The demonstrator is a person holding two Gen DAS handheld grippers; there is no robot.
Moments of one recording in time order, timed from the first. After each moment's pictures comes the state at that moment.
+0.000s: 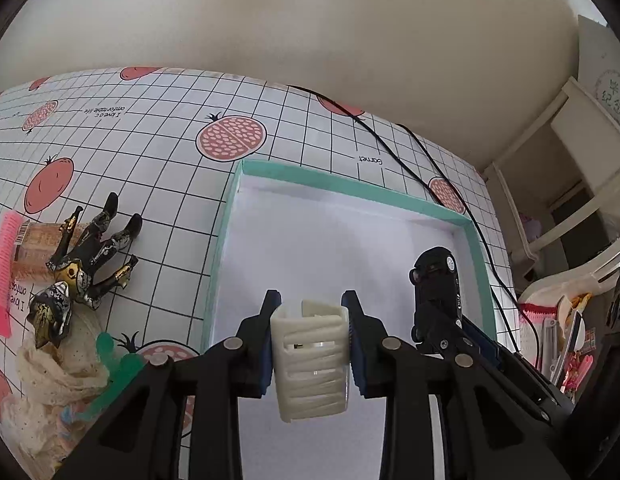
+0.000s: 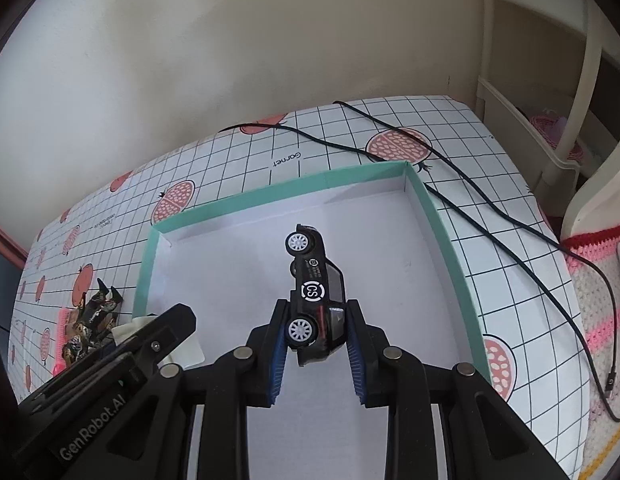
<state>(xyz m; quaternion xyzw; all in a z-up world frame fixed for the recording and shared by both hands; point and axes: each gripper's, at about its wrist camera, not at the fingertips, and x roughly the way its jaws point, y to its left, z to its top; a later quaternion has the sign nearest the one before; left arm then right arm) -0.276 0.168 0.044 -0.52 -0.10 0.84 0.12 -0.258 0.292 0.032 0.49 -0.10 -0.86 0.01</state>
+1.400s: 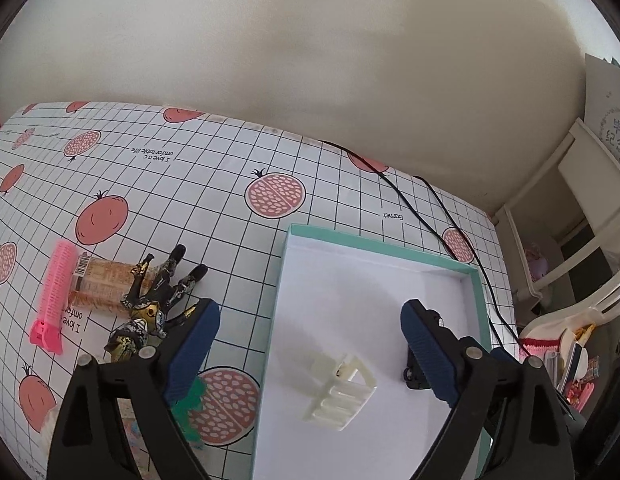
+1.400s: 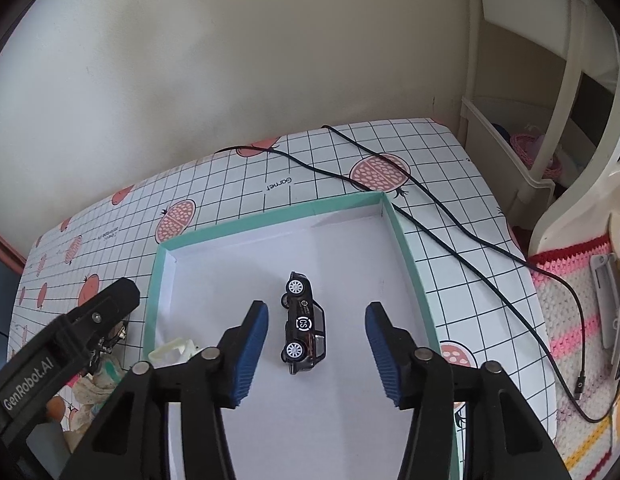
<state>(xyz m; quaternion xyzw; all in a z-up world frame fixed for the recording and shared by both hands) -0.274 0.138 0.083 -0.47 -0.11 0.87 0.07 -0.251 0.302 0.068 0.48 -0.09 -0.87 0.01</state>
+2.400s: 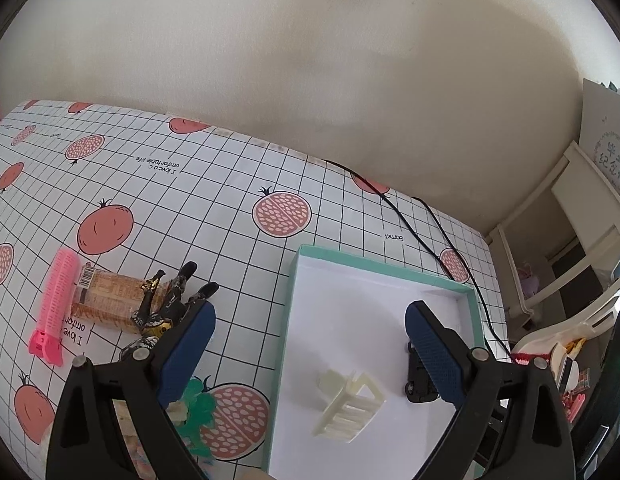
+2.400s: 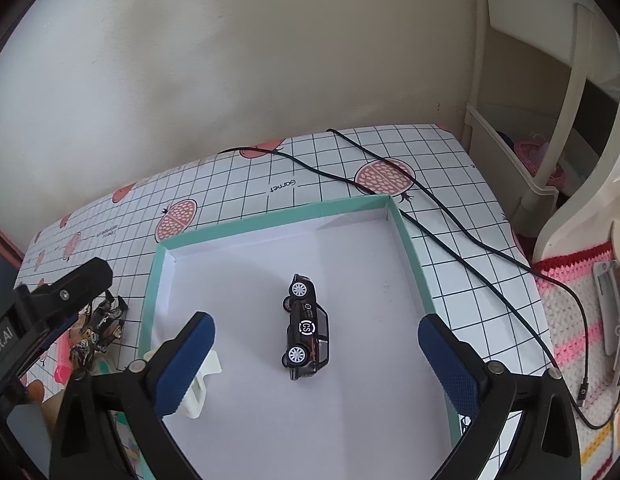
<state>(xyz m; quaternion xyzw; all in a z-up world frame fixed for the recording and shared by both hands) -0.277 0.120 0.086 -0.45 -0.14 0.88 0.07 -0.250 0.298 0.066 0.47 -0.08 -0.88 0.01</state>
